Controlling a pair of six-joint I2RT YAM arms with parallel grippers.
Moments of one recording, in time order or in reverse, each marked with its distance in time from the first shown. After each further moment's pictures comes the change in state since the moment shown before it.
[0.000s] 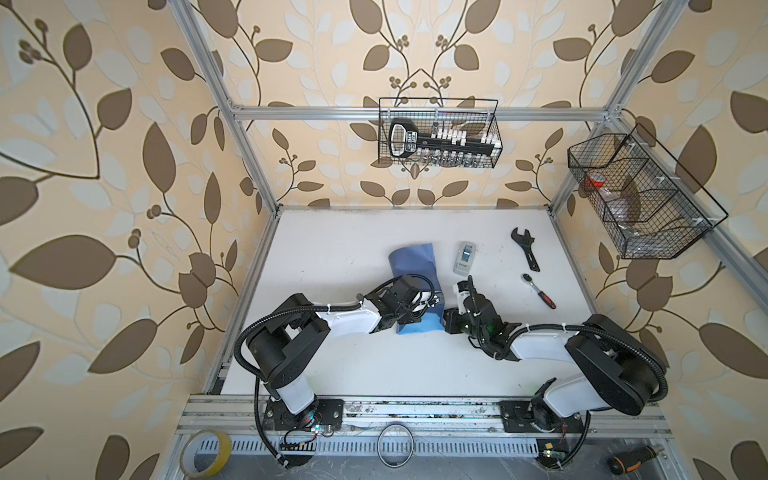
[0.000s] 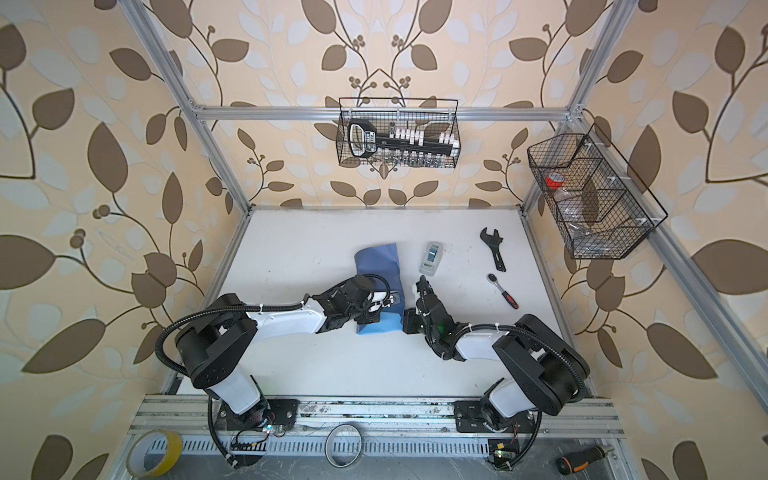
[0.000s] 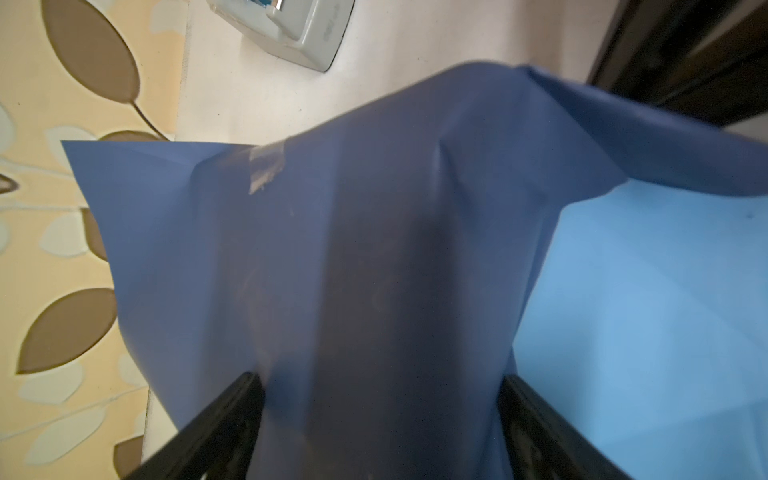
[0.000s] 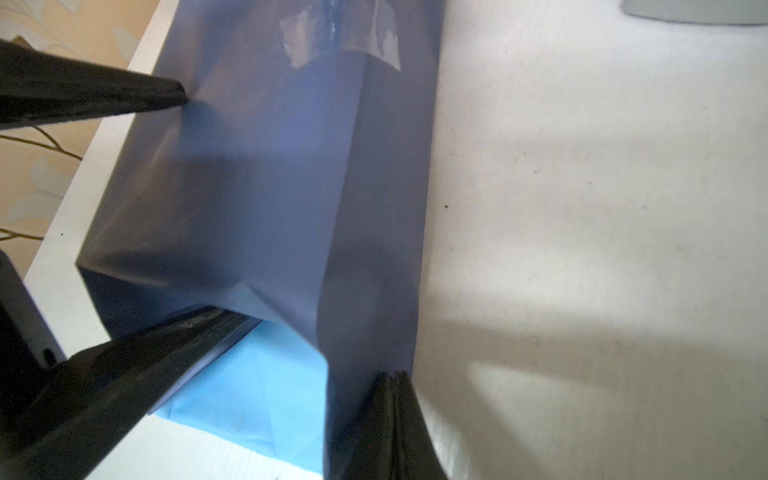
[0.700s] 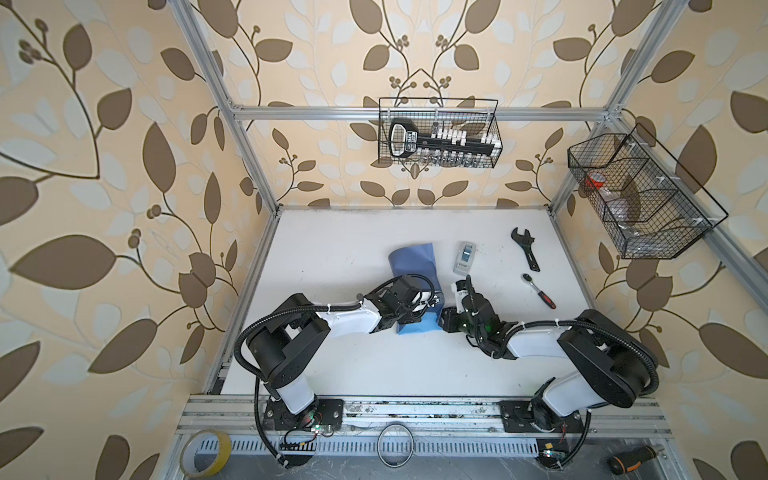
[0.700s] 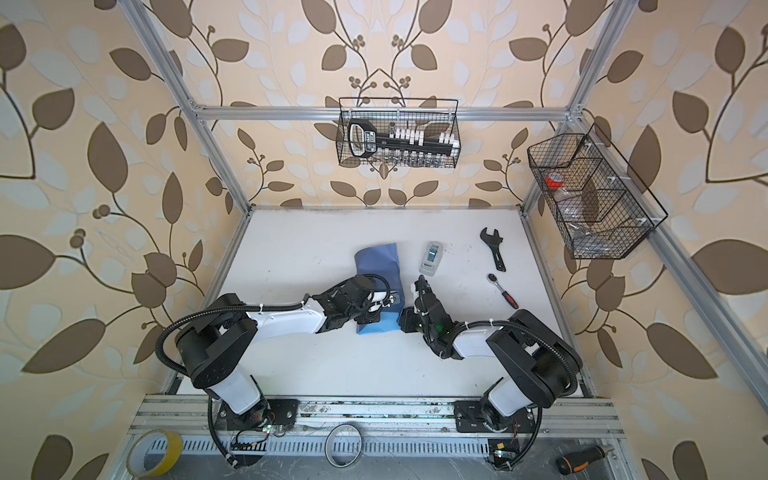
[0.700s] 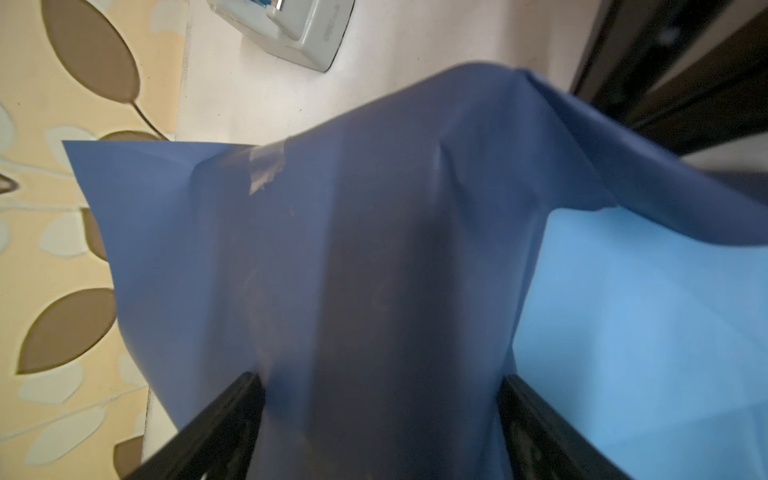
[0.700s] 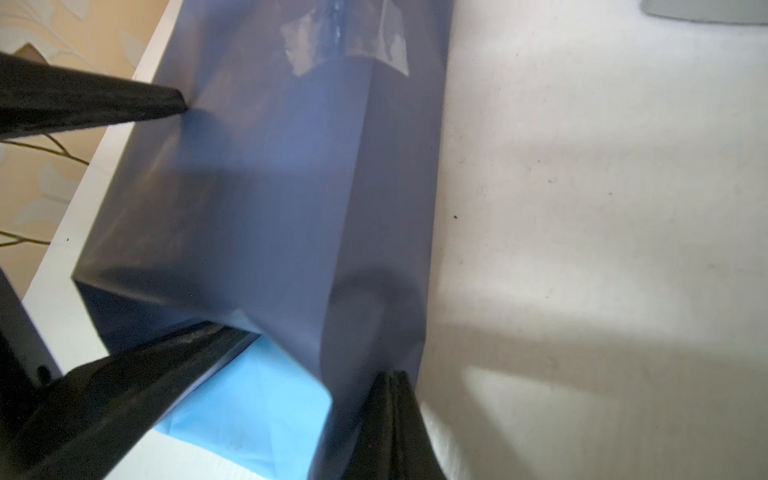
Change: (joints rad) left arm 0.000 0.001 0.000 0.000 0.000 0.000; right arm 0.000 0.056 0.014 0.057 -0.008 0.008
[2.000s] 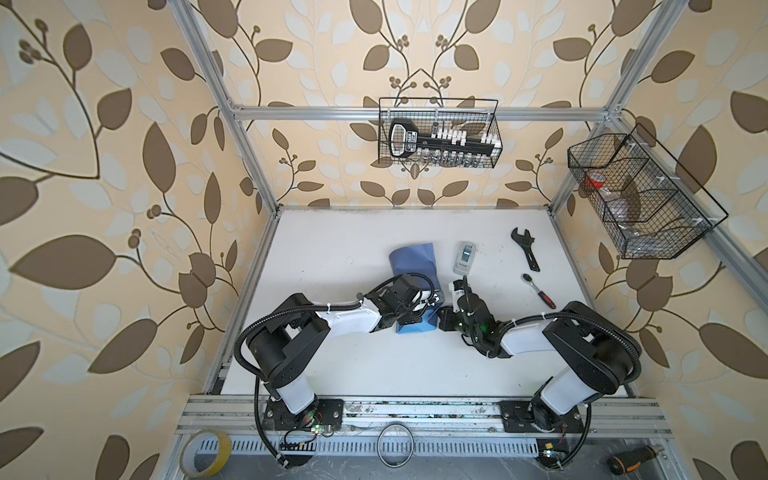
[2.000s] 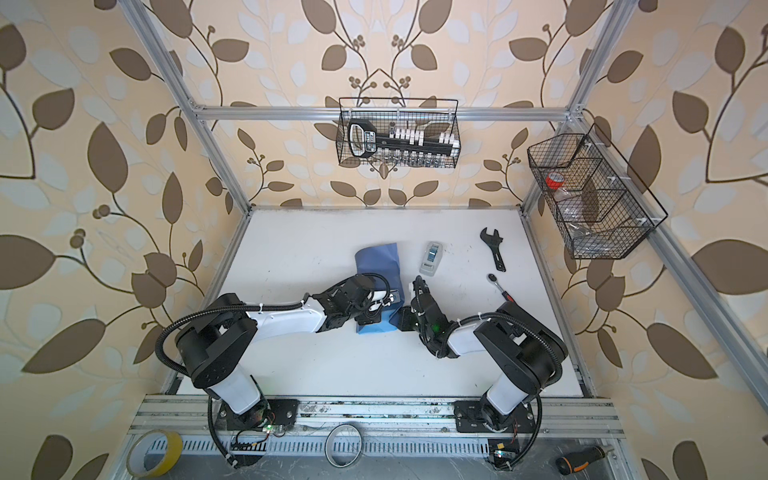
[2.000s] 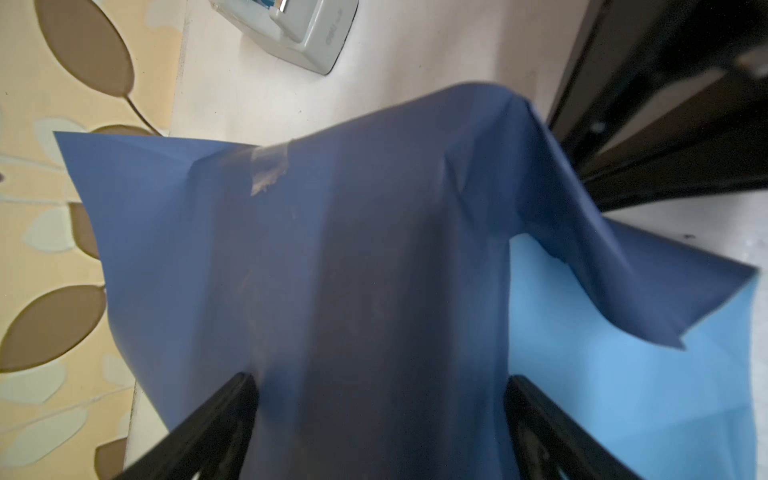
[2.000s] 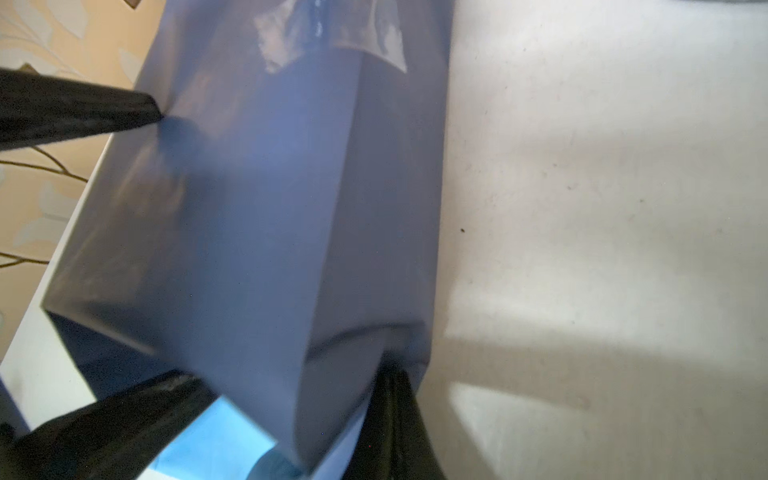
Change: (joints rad) left arm 0.001 -0.003 0.008 -0.011 0.032 -0.040; right arm 0.015 0.086 0.014 0.082 0.027 0.045
